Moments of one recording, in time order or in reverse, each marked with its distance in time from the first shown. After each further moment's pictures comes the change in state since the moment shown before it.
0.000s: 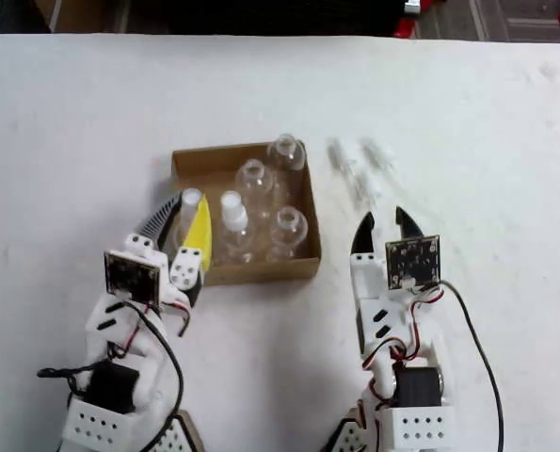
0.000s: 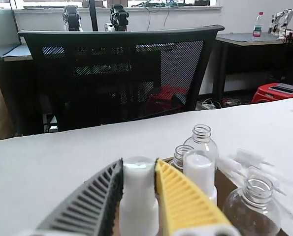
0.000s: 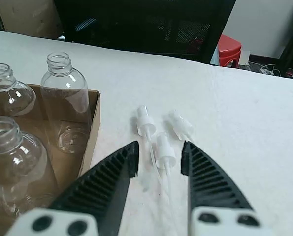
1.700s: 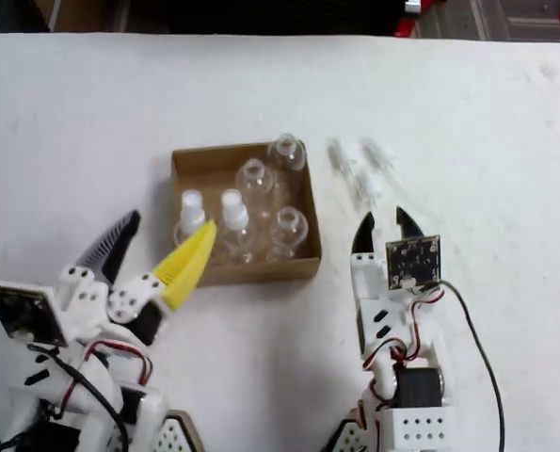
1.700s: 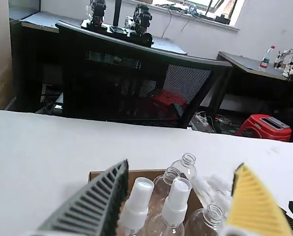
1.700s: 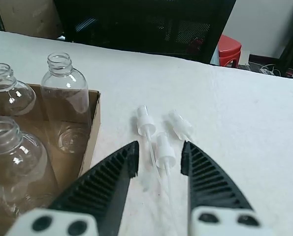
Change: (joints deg) left arm -3.5 -0.5 -34.8 36.6 14.9; right arm 0.0 0.0 0.0 0.0 0.0
